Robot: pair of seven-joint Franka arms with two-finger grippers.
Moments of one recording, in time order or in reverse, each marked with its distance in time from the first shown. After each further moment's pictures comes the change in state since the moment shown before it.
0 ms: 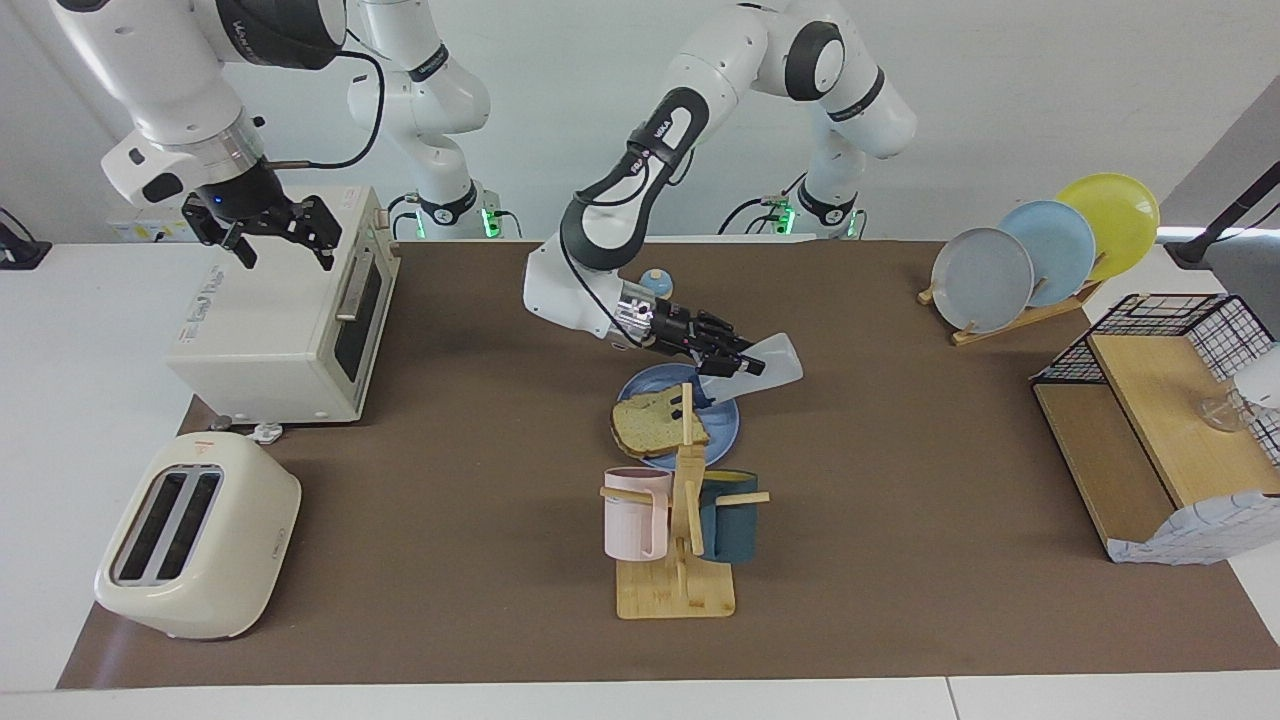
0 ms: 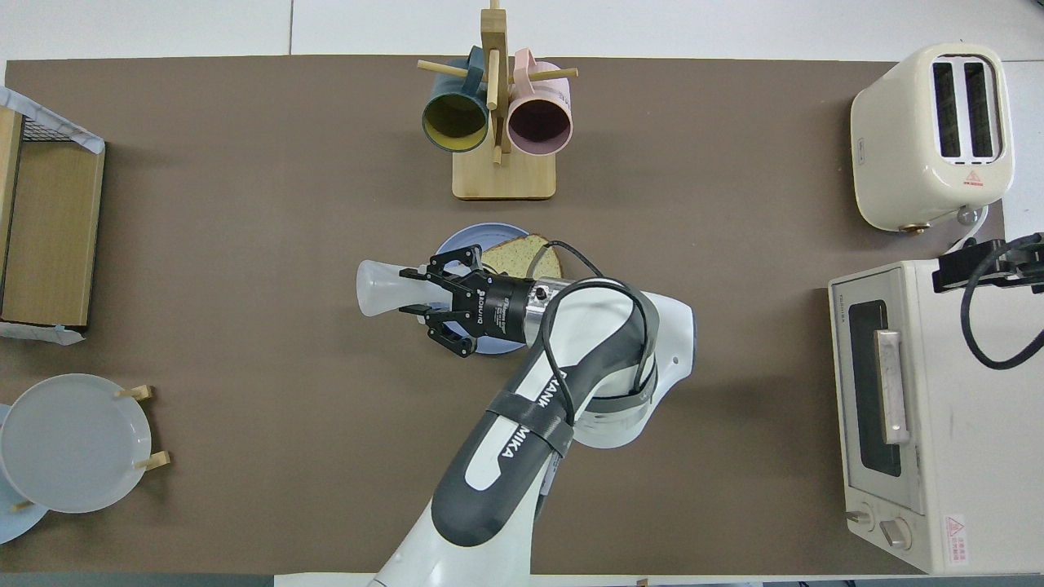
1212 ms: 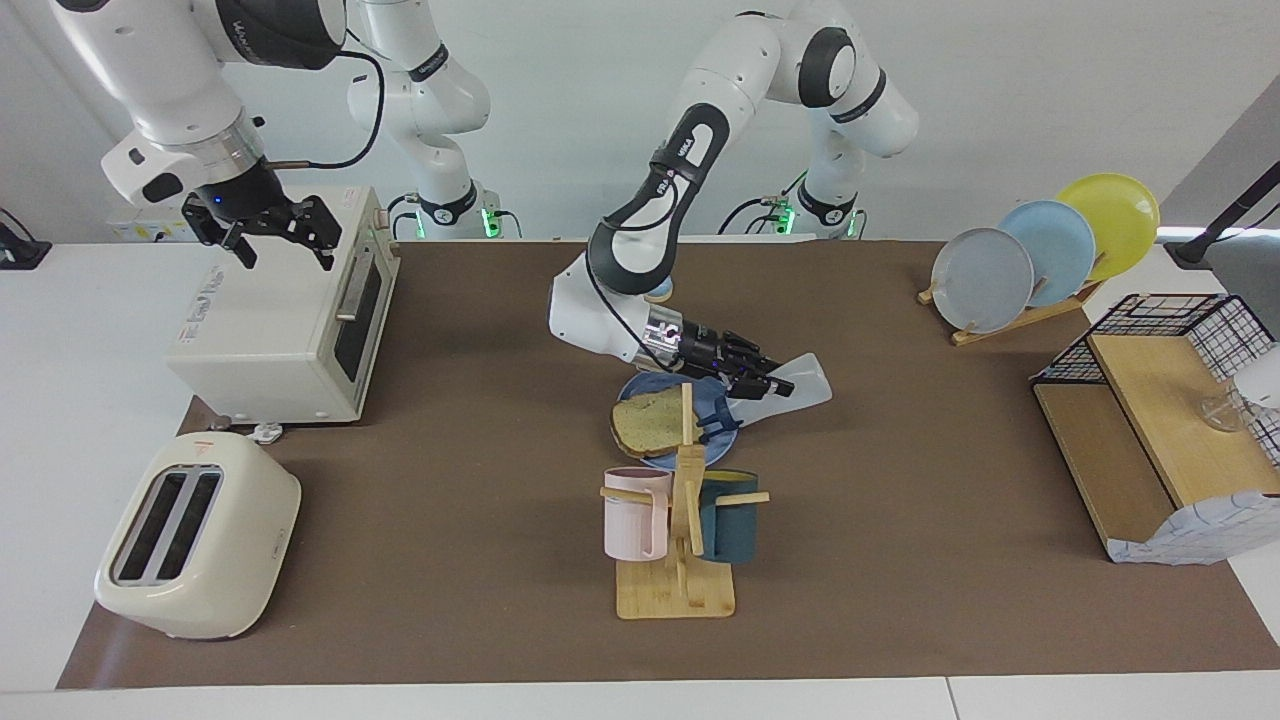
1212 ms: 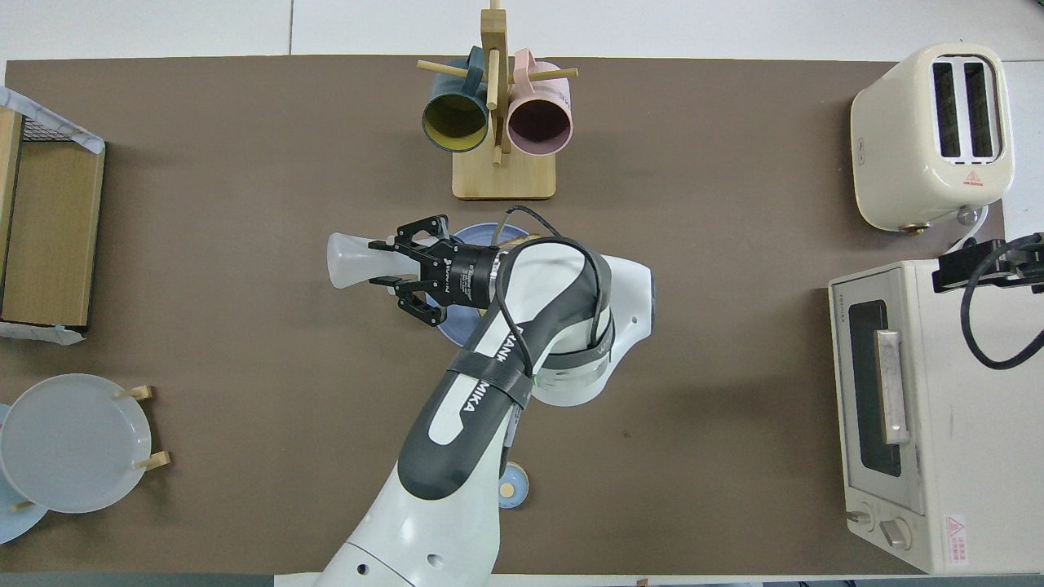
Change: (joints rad) left arm 0.073 0.007 0.000 -0.013 0.028 0.063 0.003; right arm 0.000 0.000 0.000 0.000 0.000 0.000 0.000
